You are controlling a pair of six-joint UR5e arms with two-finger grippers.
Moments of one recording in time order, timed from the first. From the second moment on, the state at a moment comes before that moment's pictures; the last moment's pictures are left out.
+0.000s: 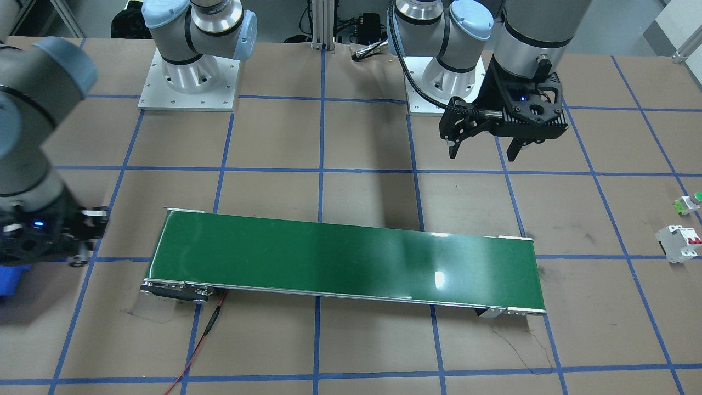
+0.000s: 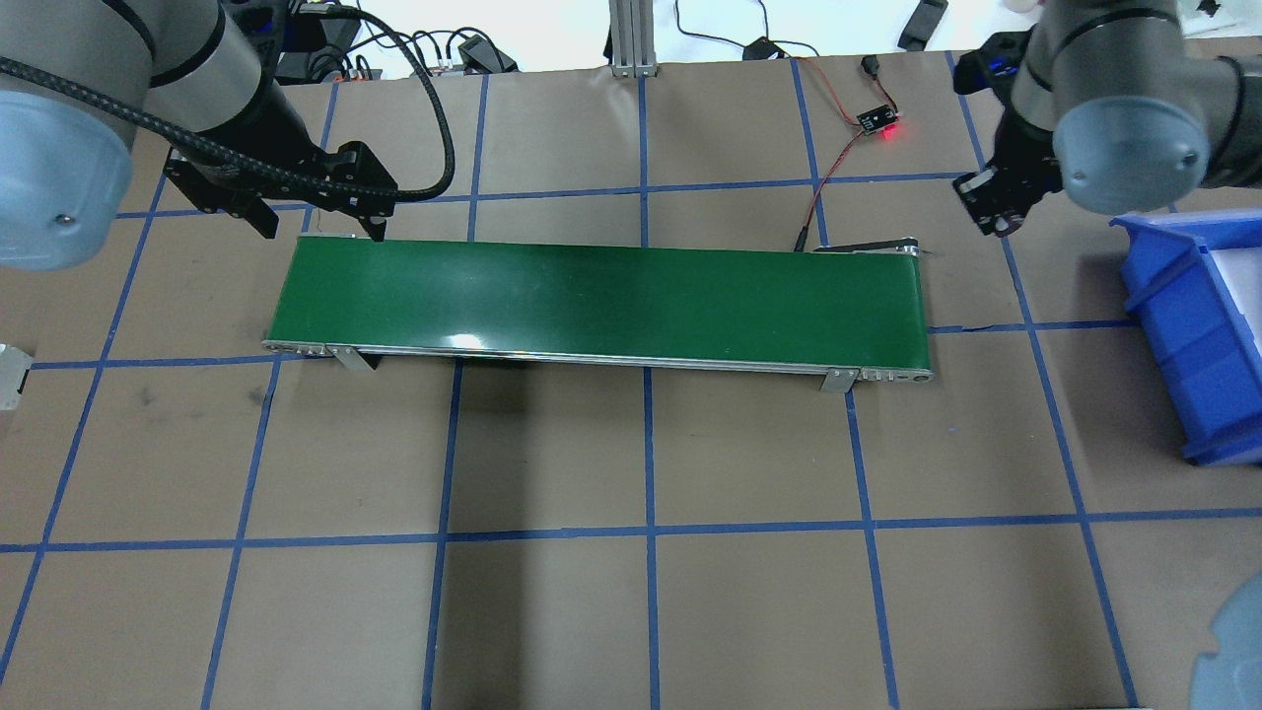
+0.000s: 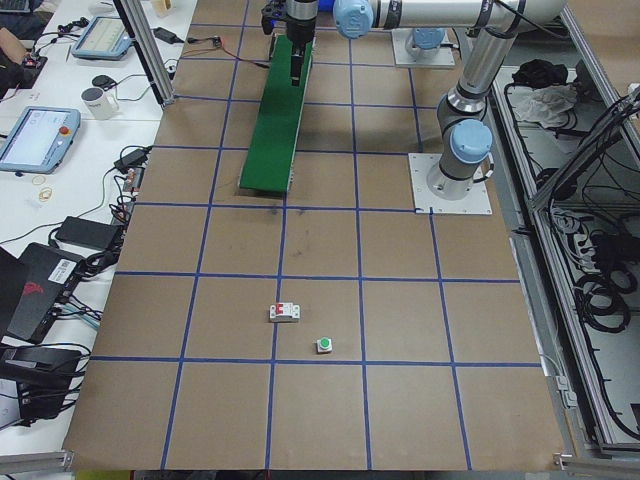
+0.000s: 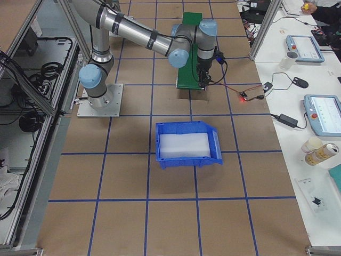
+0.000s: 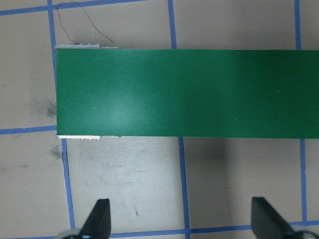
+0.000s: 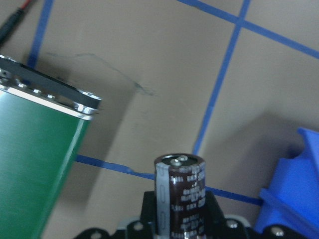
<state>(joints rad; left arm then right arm) -1.56 -1.55 -1.62 -1.45 1.60 0.07 1.34 -1.33 1.68 -2.02 -1.71 -0.55</state>
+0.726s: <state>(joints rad) -1.56 -1.55 -1.62 -1.45 1.60 0.07 0.89 -1.28 1.68 -2.15 -1.59 -1.35</state>
